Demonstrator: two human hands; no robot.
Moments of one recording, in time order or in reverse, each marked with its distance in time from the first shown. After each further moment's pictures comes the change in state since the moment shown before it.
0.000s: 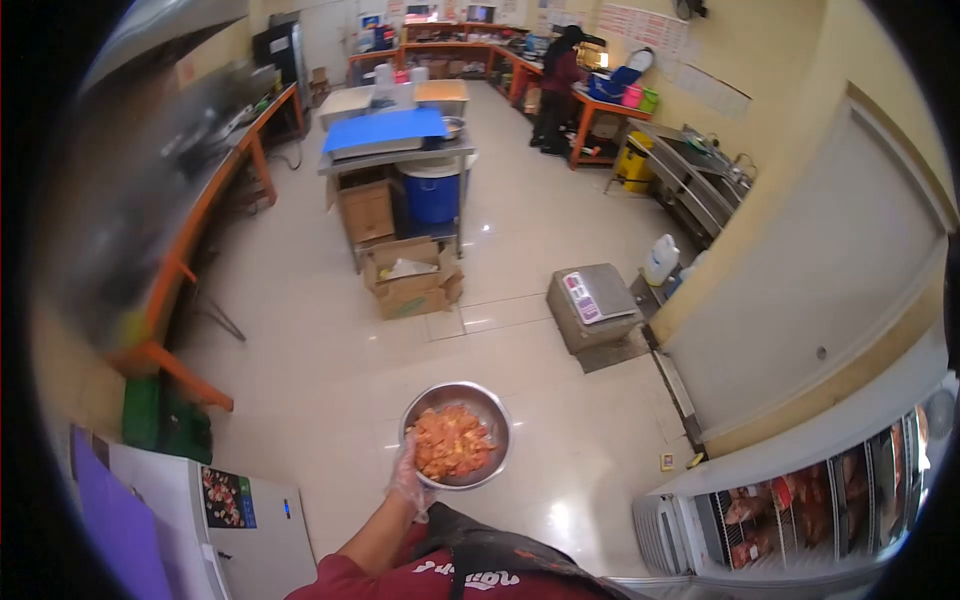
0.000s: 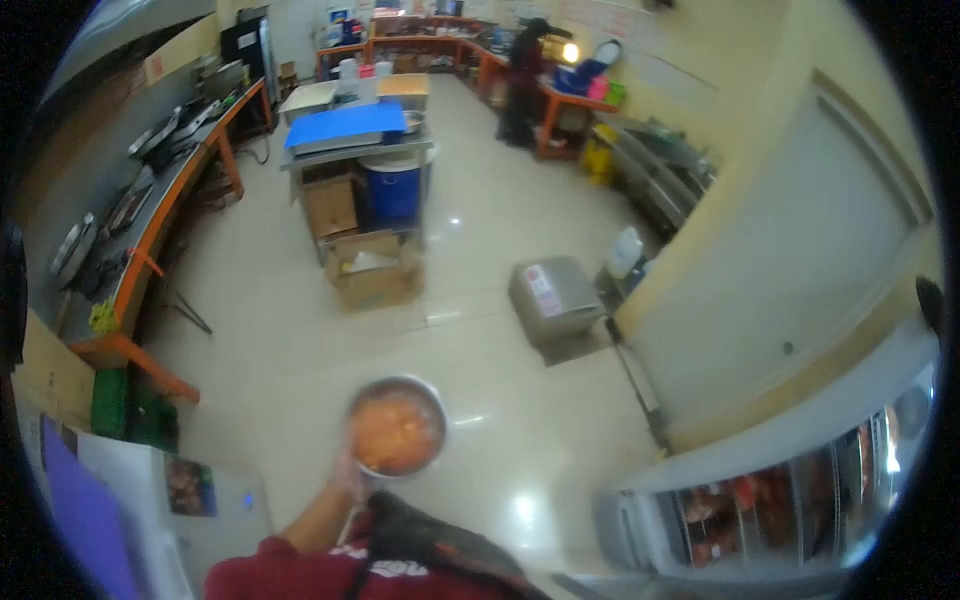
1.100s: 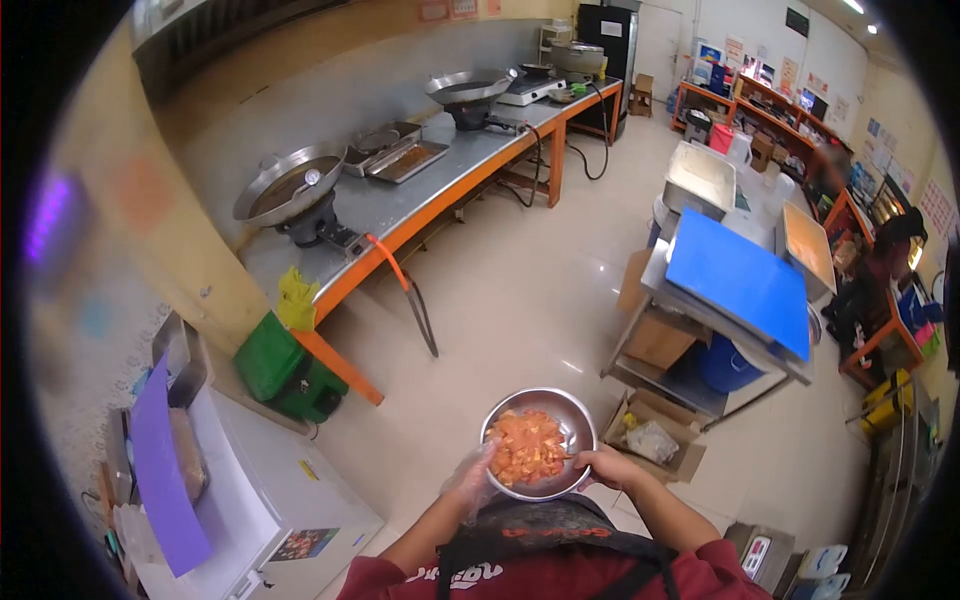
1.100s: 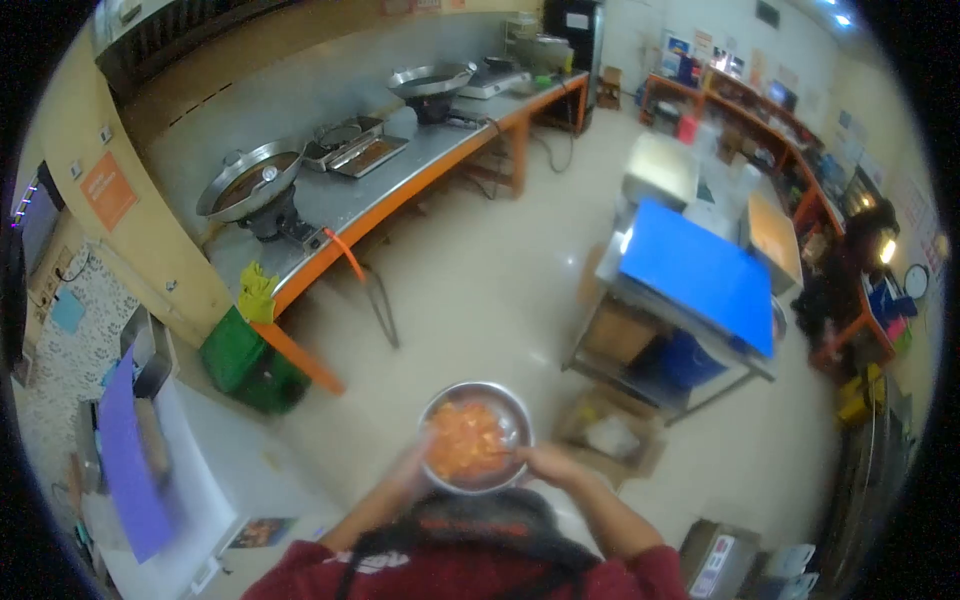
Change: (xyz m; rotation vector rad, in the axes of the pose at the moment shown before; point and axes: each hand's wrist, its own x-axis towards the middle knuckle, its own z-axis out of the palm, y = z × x) left_hand 0.278 0.683 -0.107 -0.038 0.340 0.508; right_hand -0.386 -1.378 0.033 -0.204 -1.308 -1.035
